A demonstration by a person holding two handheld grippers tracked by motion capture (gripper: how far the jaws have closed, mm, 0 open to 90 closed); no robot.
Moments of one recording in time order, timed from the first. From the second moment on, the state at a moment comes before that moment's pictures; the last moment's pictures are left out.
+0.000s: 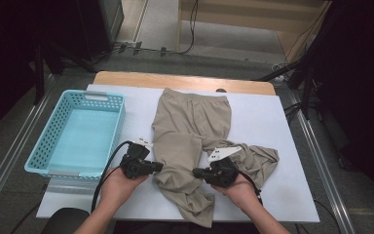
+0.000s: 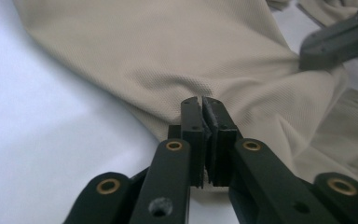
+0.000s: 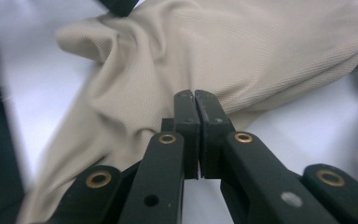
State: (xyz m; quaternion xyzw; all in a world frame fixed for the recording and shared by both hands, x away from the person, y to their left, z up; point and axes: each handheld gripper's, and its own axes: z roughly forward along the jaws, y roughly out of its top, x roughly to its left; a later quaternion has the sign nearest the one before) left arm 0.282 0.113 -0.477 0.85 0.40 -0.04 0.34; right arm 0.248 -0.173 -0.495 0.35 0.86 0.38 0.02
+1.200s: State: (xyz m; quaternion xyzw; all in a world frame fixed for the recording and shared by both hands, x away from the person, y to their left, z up) left arm 0.320 0.112 -0.467 0.81 0.44 0.03 0.38; right arm 0.292 -0.179 -0.482 0.40 0.82 0.41 0.06
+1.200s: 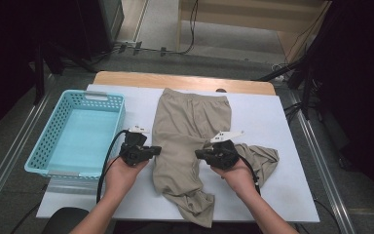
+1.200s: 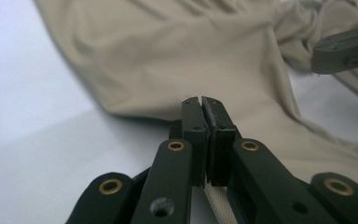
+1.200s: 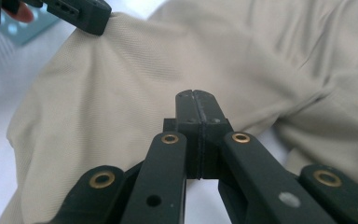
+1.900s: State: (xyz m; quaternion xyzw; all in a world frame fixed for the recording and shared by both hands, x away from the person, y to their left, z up) left arm 0.320 0.116 -0.479 0.82 0.44 0.01 0.37; right arm 0.268 -0.157 -0.525 0.37 0.85 0.37 0.11
